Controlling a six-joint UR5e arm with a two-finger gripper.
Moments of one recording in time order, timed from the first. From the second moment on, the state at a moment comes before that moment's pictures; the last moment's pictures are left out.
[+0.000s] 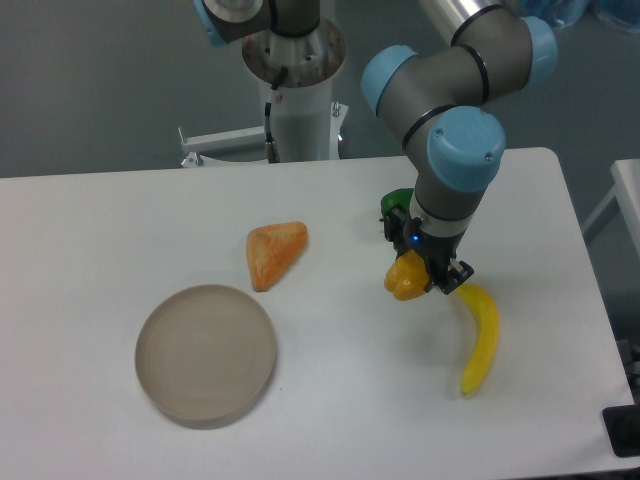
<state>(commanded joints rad) 2.32 -2.05 -1.21 -1.45 1.55 1.33</state>
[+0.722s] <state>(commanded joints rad) 2.25 -2.06 -1.23 -1.38 1.41 1.29</state>
